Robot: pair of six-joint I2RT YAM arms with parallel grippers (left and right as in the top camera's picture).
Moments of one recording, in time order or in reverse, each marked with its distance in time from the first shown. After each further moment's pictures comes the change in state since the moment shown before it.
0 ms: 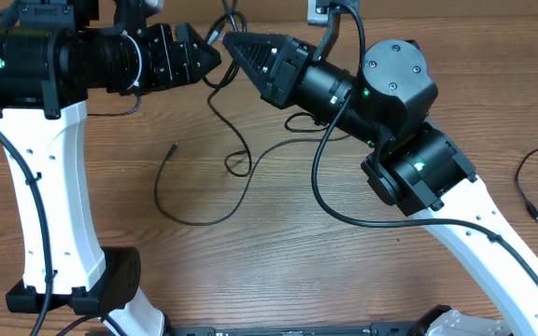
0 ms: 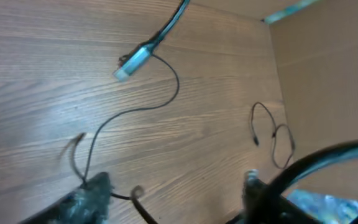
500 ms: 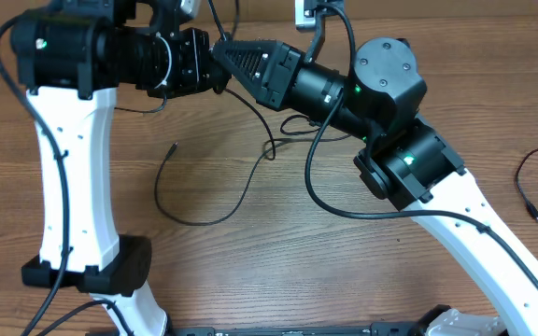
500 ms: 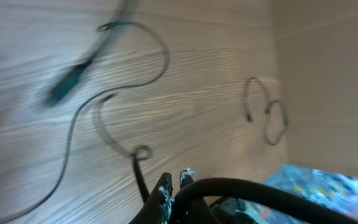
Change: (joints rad) left arm -0.074 0.081 0.012 -0.046 0.014 -0.001; right arm 0.000 0.029 -0.013 0.035 -0.081 0.055
